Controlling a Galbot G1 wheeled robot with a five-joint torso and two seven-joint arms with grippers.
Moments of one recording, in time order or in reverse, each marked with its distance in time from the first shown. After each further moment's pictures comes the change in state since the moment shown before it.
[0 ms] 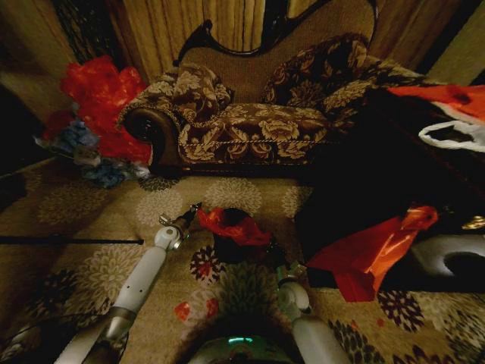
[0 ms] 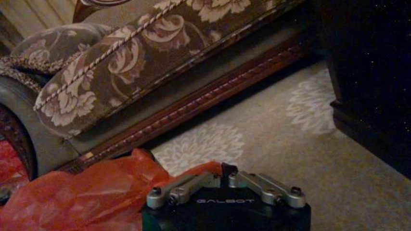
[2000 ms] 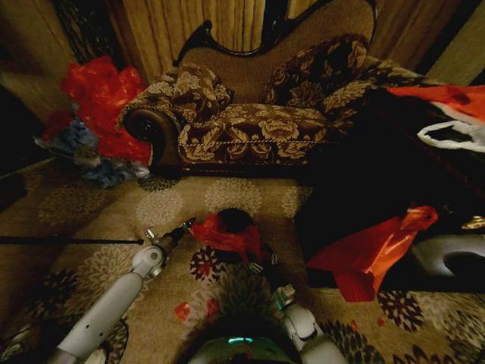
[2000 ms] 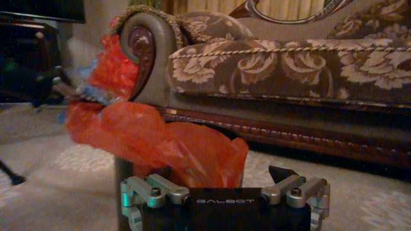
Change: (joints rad) left arm 0.250 0.242 0.027 -0.279 0.177 -0.012 0.060; right arm -0.062 -0.067 -0.064 -0.028 -0.625 0.204 -0.180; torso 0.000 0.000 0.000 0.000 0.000
